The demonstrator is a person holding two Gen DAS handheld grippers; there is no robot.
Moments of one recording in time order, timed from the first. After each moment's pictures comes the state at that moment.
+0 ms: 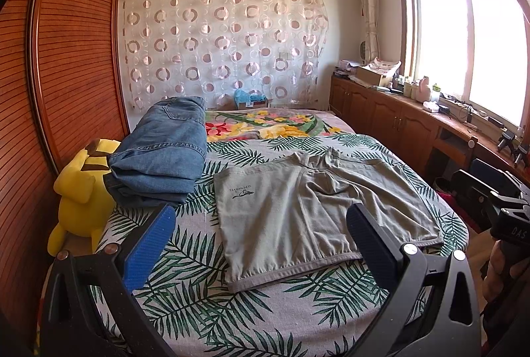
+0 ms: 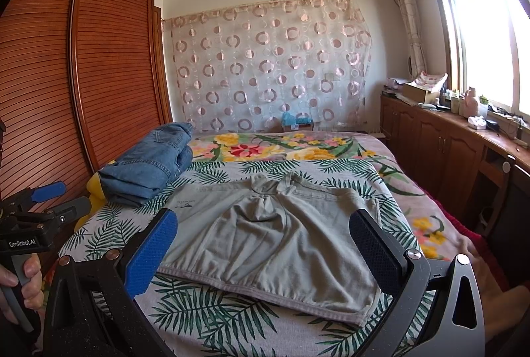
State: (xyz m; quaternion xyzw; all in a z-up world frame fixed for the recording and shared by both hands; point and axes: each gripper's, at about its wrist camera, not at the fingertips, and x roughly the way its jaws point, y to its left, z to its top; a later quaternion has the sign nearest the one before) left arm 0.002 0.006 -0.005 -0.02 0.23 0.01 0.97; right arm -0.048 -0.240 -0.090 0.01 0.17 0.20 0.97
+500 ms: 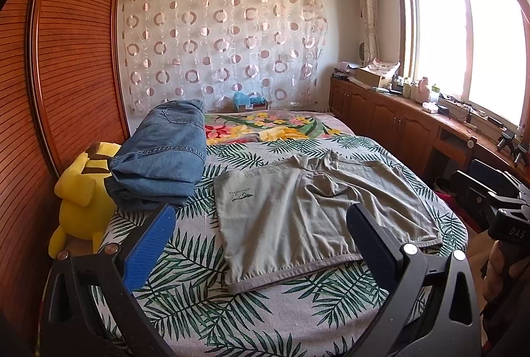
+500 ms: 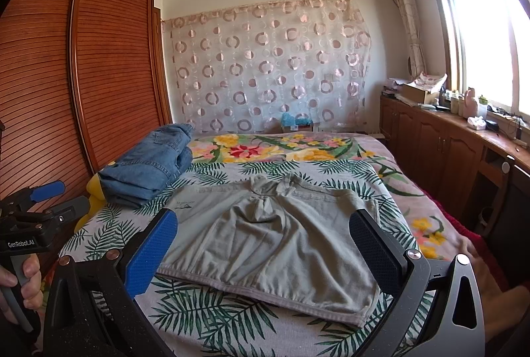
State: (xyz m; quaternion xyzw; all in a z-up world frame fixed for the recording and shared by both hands) left arm 0.002 0.007 -0.004 -0.02 0.23 0.01 0.97; right arm -0.049 -0.241 -0.089 0.01 0.17 0.19 0.97
